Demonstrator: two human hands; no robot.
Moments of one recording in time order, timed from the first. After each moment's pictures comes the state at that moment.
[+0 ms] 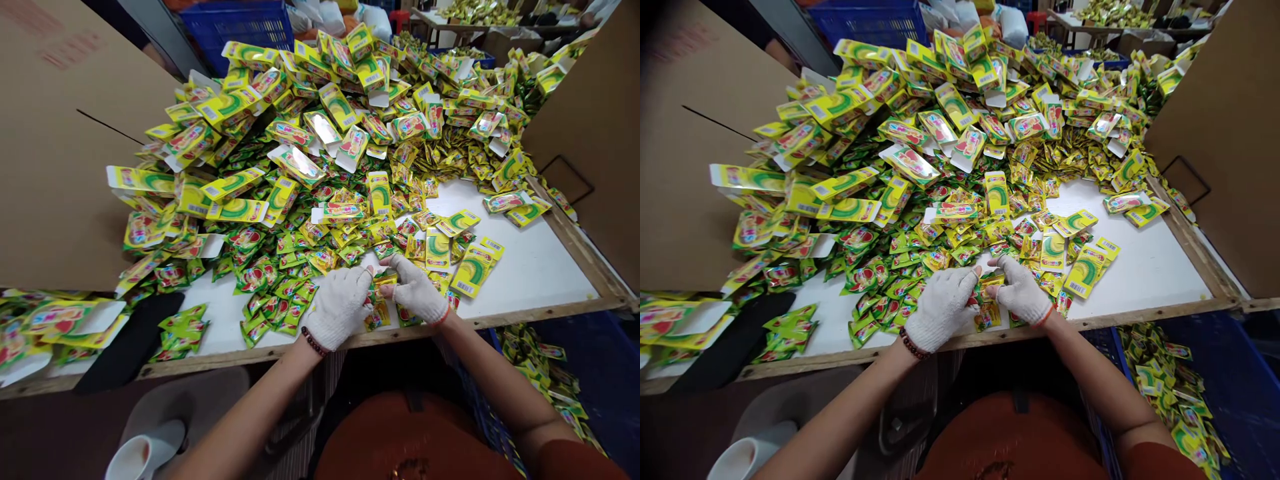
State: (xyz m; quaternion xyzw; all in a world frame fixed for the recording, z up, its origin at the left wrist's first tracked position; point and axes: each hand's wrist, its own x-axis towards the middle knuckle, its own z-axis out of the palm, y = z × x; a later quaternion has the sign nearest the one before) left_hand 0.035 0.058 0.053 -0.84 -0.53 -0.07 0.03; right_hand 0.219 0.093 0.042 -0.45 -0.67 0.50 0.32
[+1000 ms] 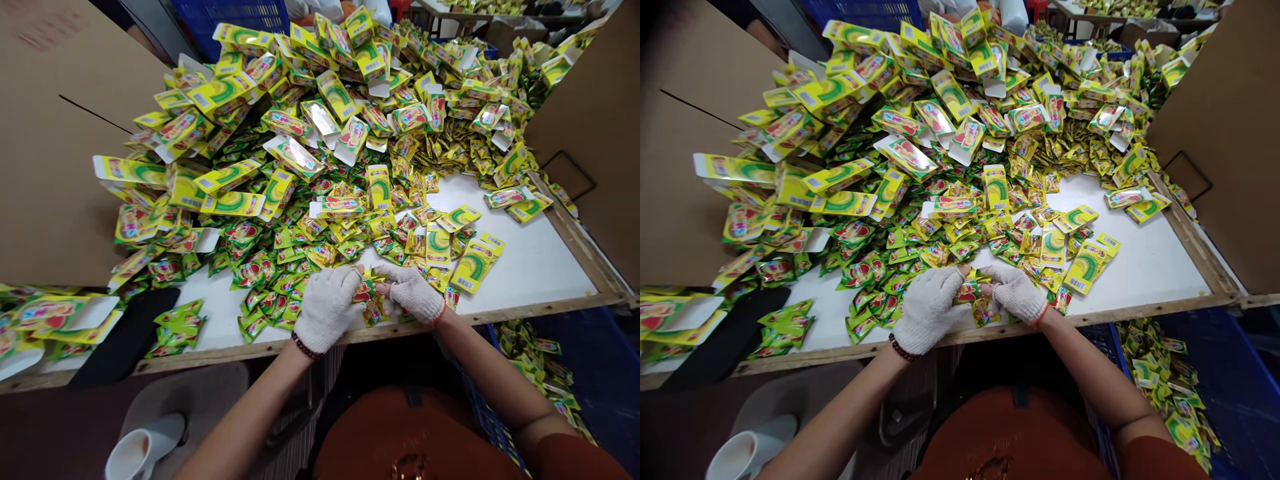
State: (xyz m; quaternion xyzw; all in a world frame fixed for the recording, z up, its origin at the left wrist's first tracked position) left_hand 0.015 0.049 0.042 -0.82 -0.55 -0.13 0.08; right_hand 0.211 0.084 0.054 -0.44 -0.54 0.68 0.21
